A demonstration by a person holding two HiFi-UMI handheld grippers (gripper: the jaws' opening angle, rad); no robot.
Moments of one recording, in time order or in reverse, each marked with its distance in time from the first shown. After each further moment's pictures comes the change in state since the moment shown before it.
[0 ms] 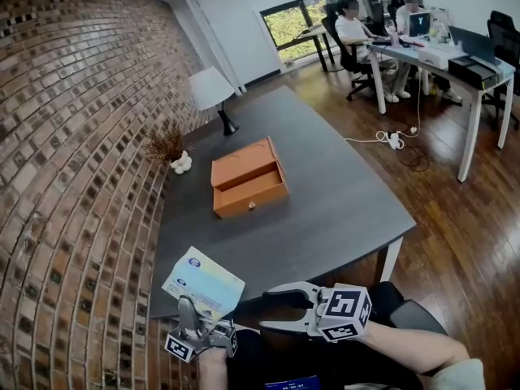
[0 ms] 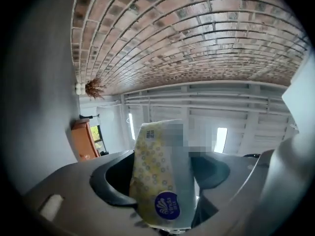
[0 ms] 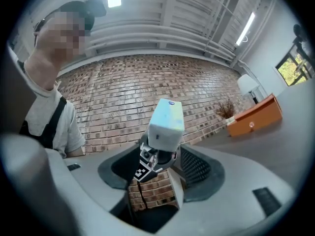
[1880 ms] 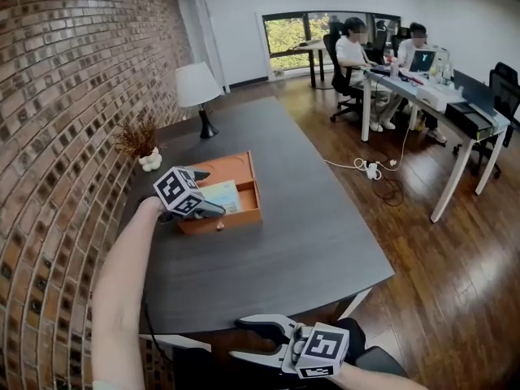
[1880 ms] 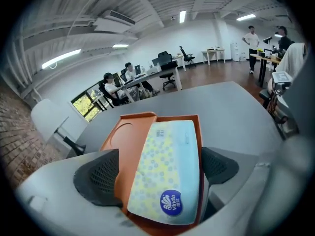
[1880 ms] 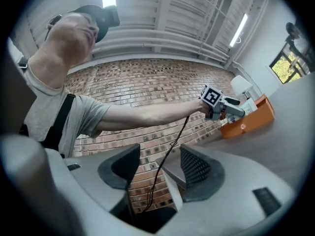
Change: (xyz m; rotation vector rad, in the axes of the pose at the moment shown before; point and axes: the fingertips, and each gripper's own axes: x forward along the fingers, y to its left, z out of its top) left arm 0.208 0.316 -0.068 1.202 1.831 0.168; right arm -0.015 -0.021 0.009 0.036 -0.036 -0.035
